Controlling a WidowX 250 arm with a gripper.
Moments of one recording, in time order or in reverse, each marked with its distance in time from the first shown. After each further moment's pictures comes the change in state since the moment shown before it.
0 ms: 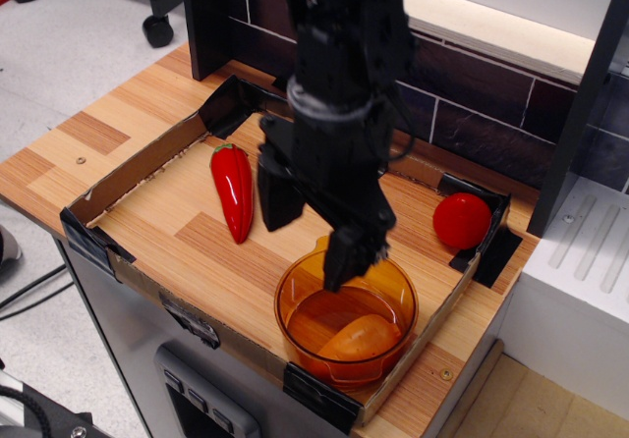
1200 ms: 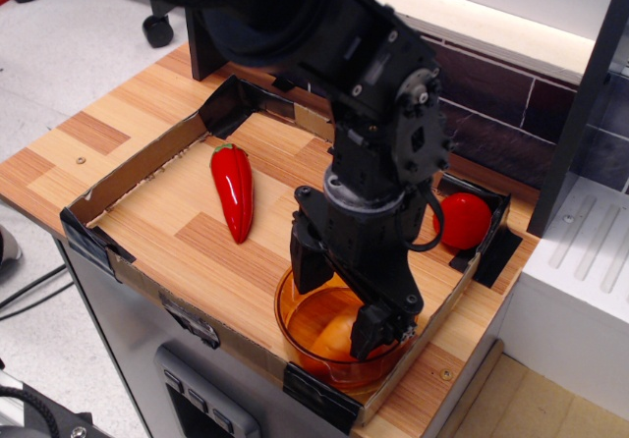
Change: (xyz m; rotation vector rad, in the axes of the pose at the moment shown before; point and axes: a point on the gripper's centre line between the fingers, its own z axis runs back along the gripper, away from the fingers) arm 0.000 -0.024 -0.034 -0.010 -0.005 -0.020
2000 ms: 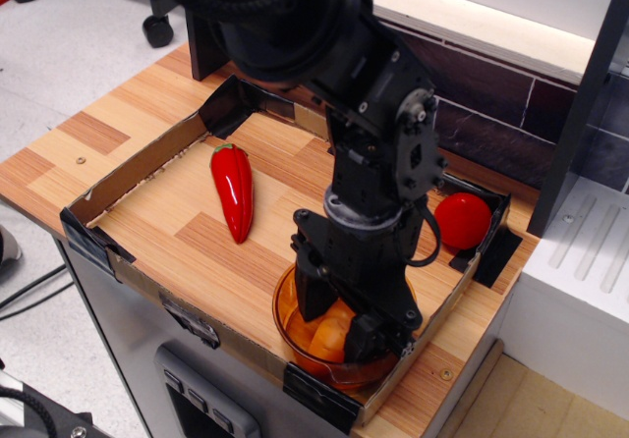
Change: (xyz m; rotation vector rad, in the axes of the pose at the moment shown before) arm -0.003 -0.006 -0.015 -0.045 0.050 0.018
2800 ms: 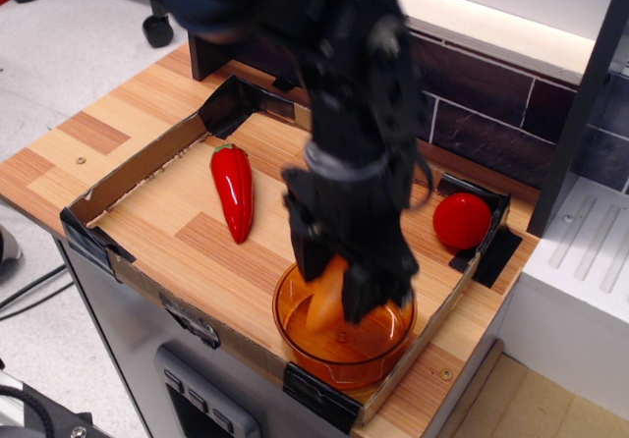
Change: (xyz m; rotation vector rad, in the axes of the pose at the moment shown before) arm 0.002 0.019 0.044 -0.020 -0.134 0.073
